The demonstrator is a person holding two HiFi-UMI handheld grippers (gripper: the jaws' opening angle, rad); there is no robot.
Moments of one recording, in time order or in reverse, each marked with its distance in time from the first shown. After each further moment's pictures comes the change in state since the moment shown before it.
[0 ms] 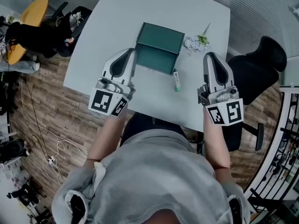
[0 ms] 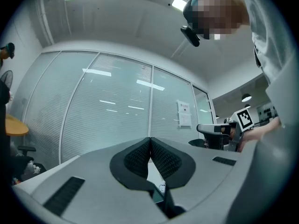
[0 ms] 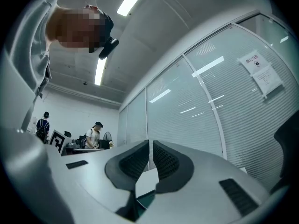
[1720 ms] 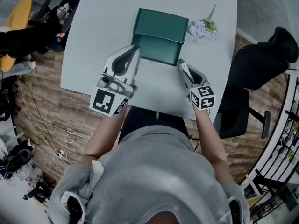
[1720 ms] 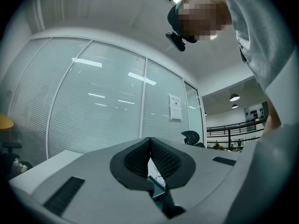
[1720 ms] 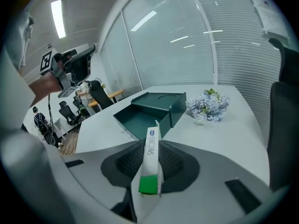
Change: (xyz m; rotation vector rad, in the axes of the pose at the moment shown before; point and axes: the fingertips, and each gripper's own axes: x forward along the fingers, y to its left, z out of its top) left arm 0.043 0.025 -0.069 0.008 0.065 -0.152; right arm -0.061 -0.017 -0.343 0.170 0.884 -0.094
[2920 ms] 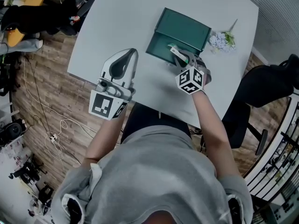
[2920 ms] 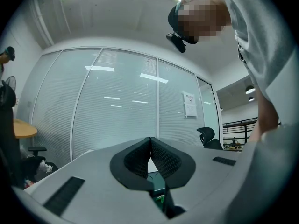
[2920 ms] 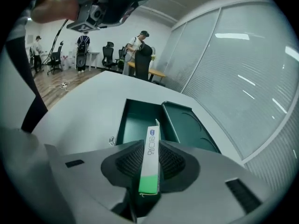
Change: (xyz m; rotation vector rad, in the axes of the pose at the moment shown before) left arm -0.065 0.054 -0.001 0.023 0.018 0.203; right arm 0.127 0.068 0.069 -0.881 0.085 0.063
